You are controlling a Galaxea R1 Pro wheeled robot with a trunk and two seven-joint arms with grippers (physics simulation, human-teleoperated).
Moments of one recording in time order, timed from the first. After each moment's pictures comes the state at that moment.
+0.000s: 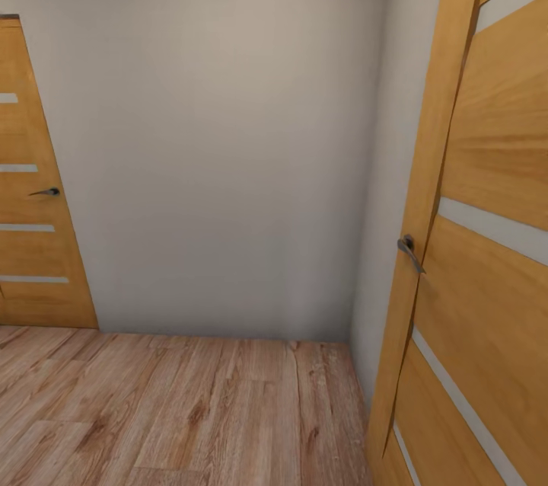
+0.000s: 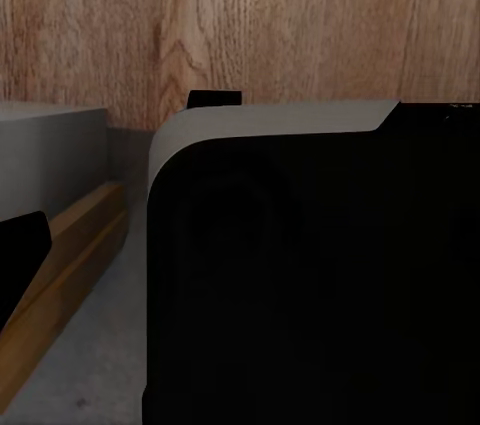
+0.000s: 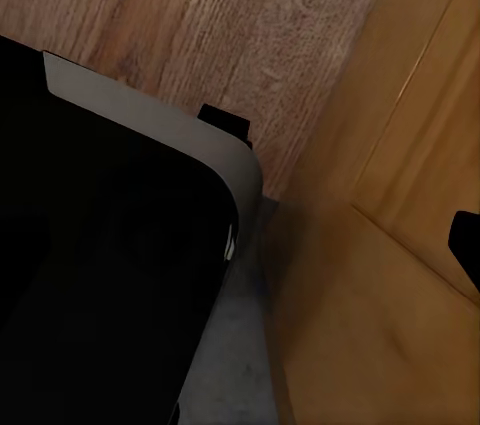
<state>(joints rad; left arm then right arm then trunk) 0.00 0.00 0.02 -0.03 0.01 -0.11 -0.01 -0.05 -0.08 0.63 0.03 -0.27 -0.17 0.10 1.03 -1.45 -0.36</state>
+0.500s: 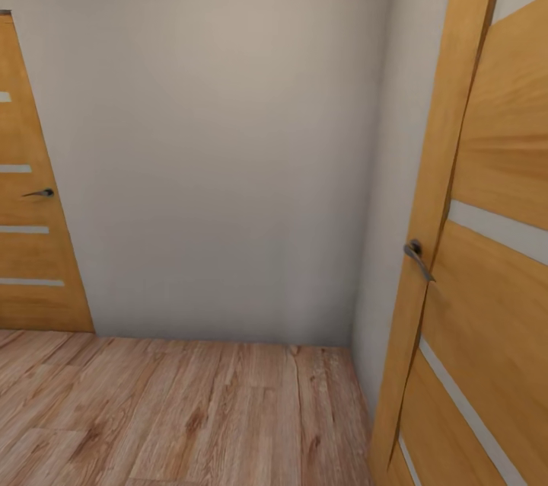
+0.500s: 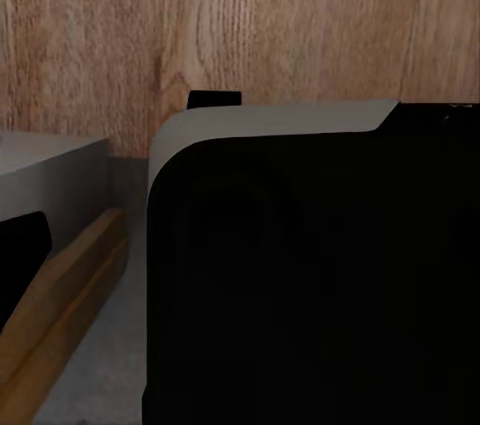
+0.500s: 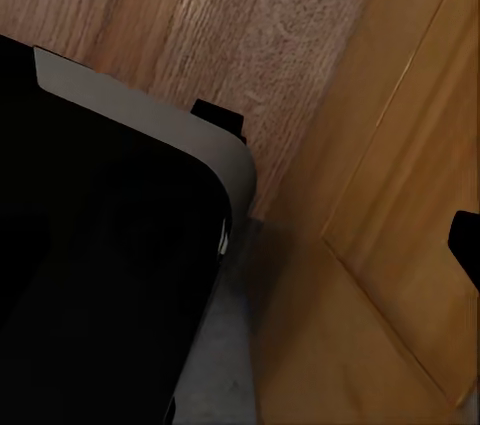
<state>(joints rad) 0.00 0.00 0.02 -0.03 0.01 -0.11 -0.01 -0.05 -0.08 0.63 0.03 -0.28 -0.16 0.09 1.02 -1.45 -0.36</state>
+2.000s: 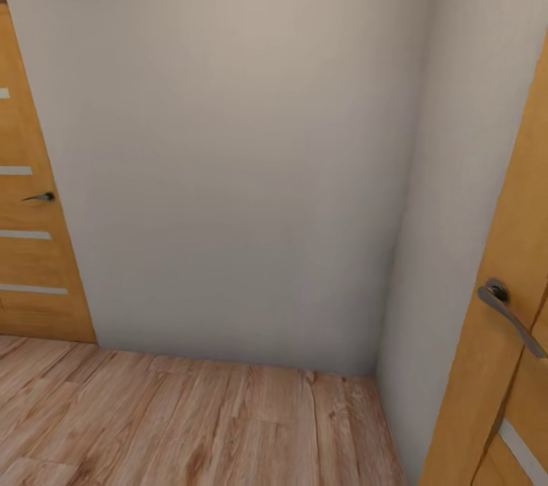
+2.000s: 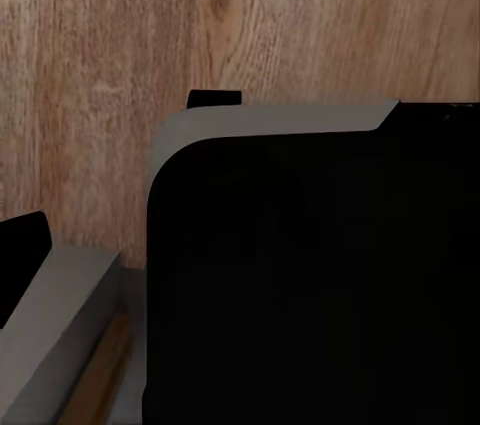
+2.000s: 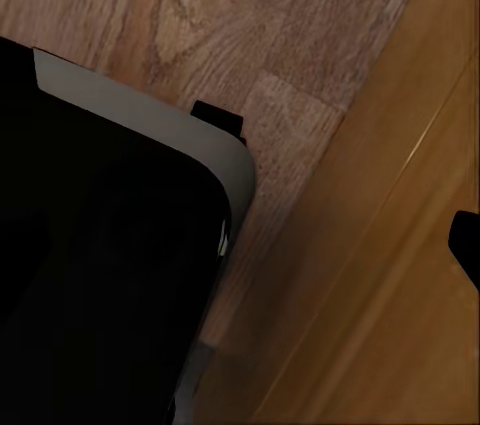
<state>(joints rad) 0.00 0.00 0.02 -0.03 0.01 -0.11 -0.01 -0.05 -0.08 0.63 0.03 -0.28 -0.16 0.09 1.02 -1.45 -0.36</state>
